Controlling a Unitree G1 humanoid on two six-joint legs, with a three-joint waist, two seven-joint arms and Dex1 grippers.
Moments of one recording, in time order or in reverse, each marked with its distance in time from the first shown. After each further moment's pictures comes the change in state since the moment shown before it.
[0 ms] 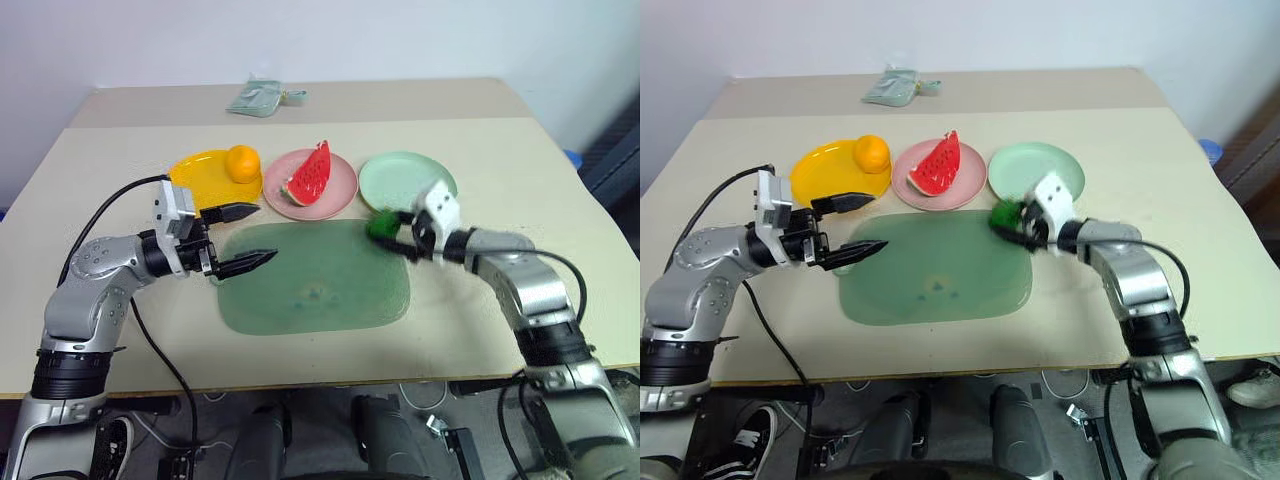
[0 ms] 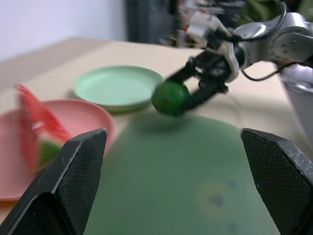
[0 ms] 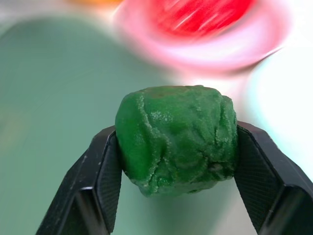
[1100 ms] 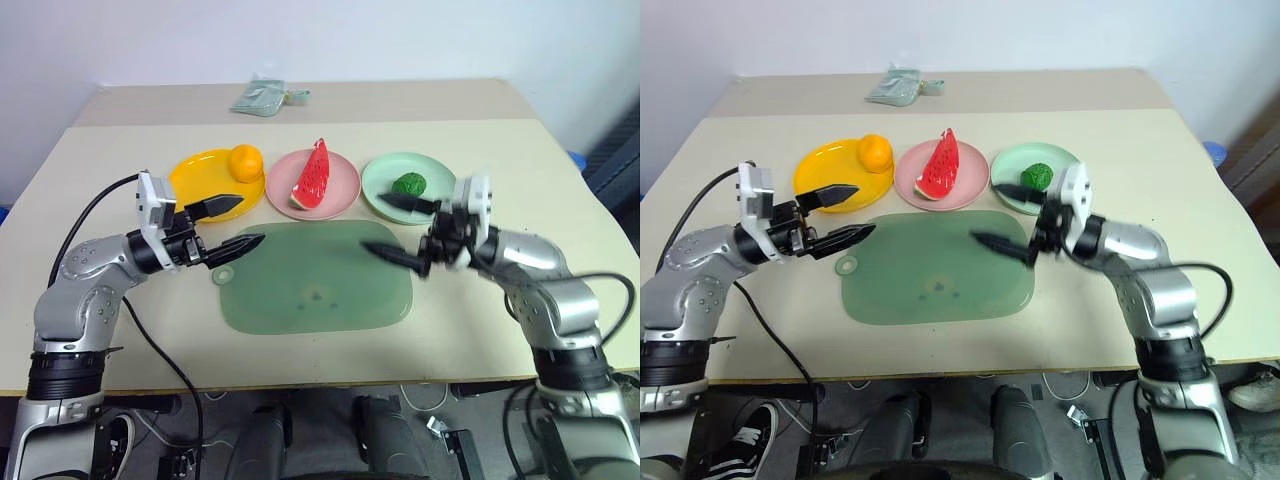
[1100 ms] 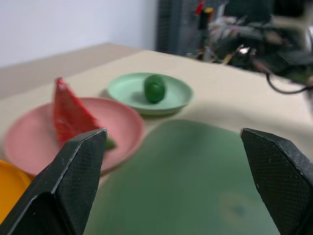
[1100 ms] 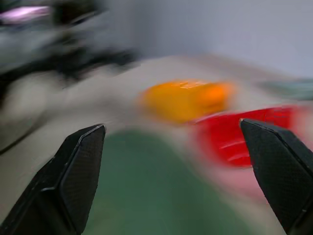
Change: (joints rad) left arm 0.019 0.011 0.057 0.025 -0.074 0.094 0.003; right arm 0.269 -0.078 -0.051 -0.409 0.337 -0.075 0.390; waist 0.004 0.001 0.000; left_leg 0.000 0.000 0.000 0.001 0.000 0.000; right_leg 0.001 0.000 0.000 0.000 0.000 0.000
